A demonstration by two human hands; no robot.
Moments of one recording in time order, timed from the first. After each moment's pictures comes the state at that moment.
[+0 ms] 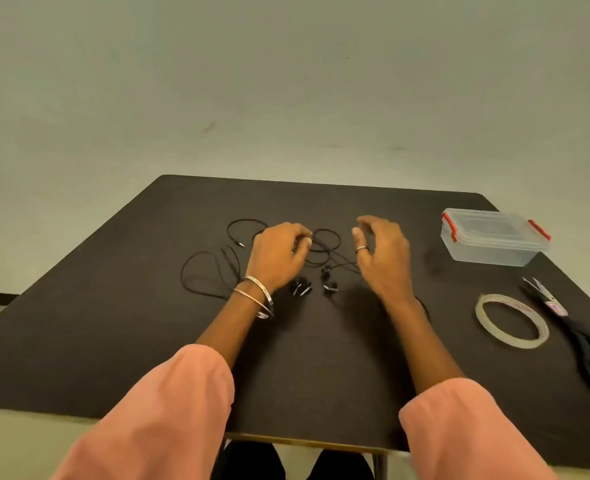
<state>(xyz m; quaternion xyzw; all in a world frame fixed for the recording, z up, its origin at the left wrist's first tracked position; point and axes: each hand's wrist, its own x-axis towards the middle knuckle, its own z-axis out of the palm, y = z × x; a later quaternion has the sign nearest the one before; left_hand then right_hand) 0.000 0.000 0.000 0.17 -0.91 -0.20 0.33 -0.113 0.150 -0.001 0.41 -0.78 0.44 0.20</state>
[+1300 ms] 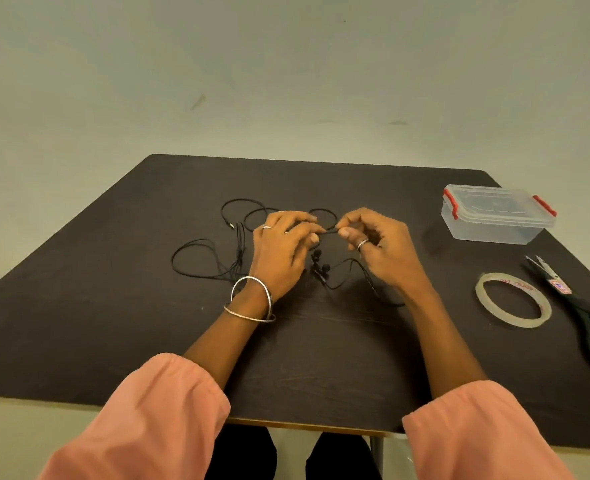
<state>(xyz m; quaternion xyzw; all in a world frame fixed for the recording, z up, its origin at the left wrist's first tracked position) 0.004 0.020 -0.037 0.09 -0.89 -0.18 0.41 -0.110 0.171 0.000 0.50 -0.70 0.51 0.02</state>
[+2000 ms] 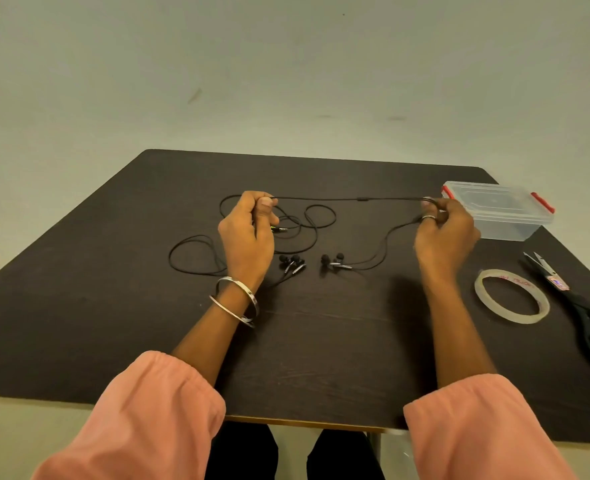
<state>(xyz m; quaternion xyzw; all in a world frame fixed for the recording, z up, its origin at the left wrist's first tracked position) 0.019 0.016 -0.014 0.19 -0.72 -0.36 0.57 -0.140 0.193 0.005 0.11 -0.79 0.57 0.20</state>
